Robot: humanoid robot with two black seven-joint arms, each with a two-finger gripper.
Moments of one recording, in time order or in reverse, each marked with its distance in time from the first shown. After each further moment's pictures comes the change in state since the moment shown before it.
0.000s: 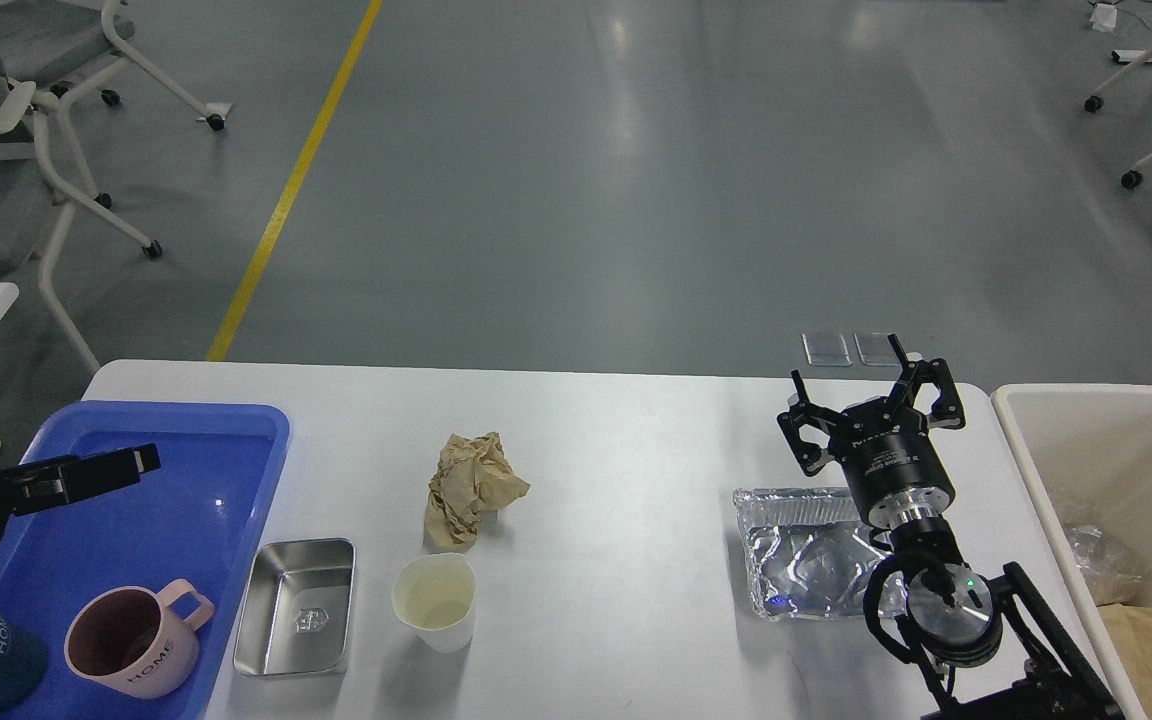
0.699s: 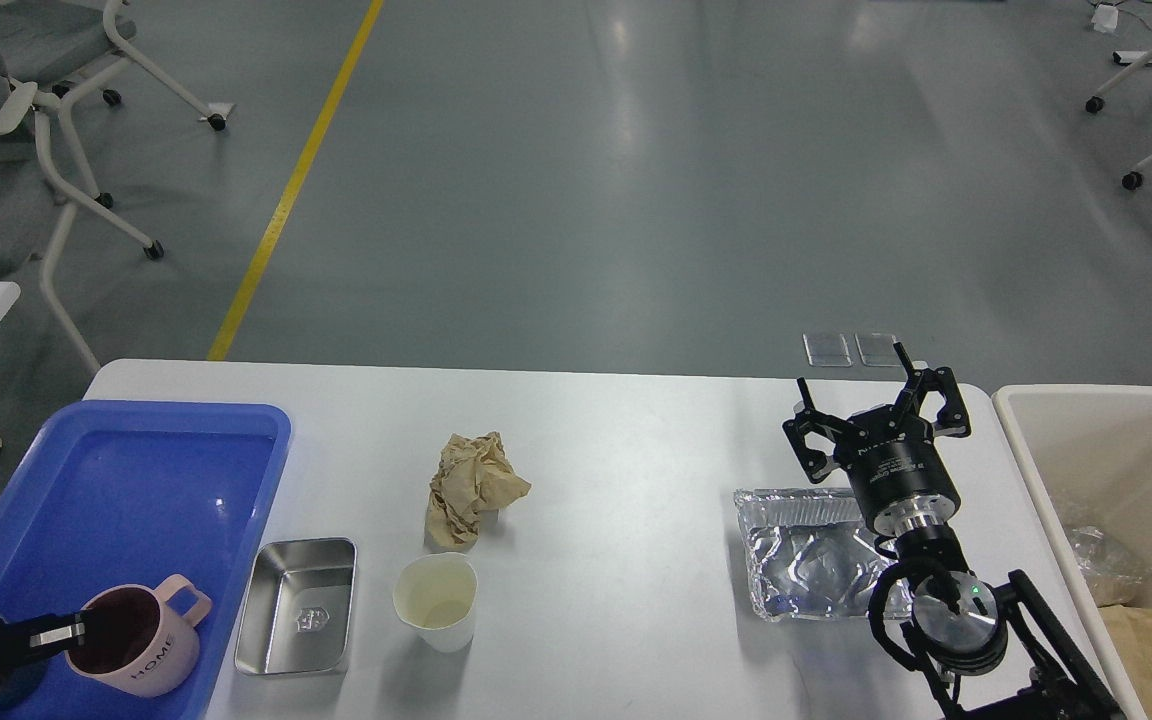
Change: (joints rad) left arm 0.183 -0.225 0.161 0.295 0.014 0.060 0.066; right arm -0.015 -0.005 0.006 0.000 0.001 0.002 0.000
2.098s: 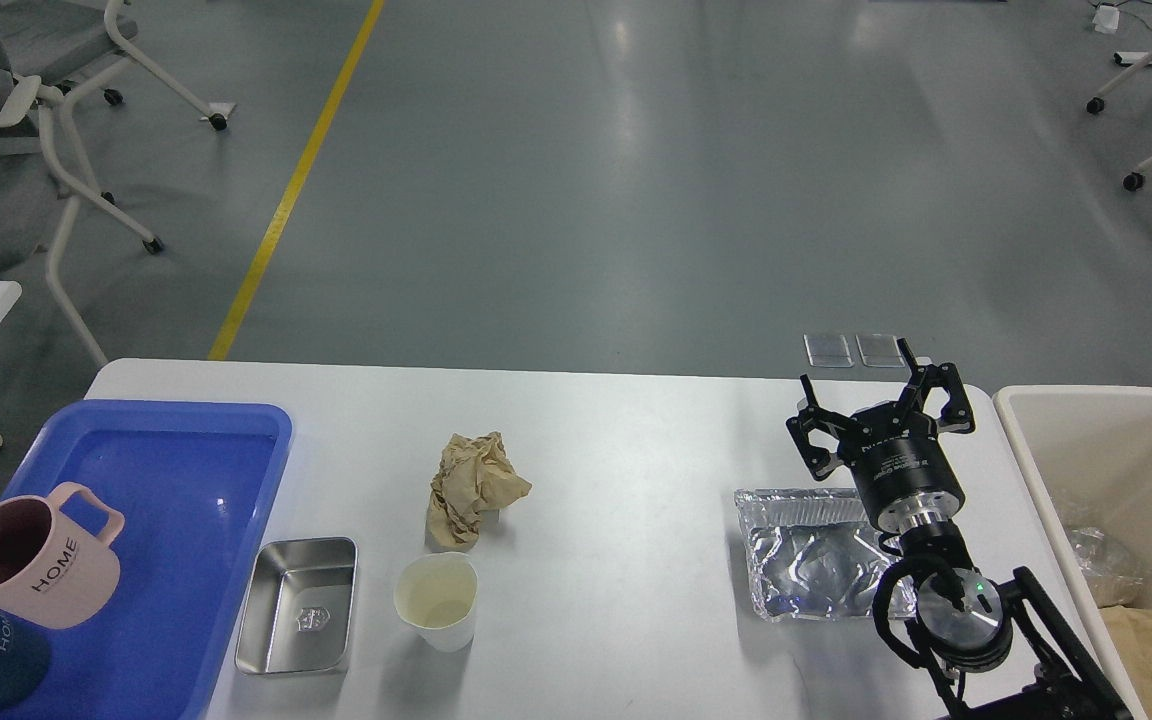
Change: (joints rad) left arm -0.022 0.298 -0.206 -0.153 -0.014 -0.210 -0.004; right arm 0.005 -0.012 -0.002 0.001 0.002 0.000 -0.002
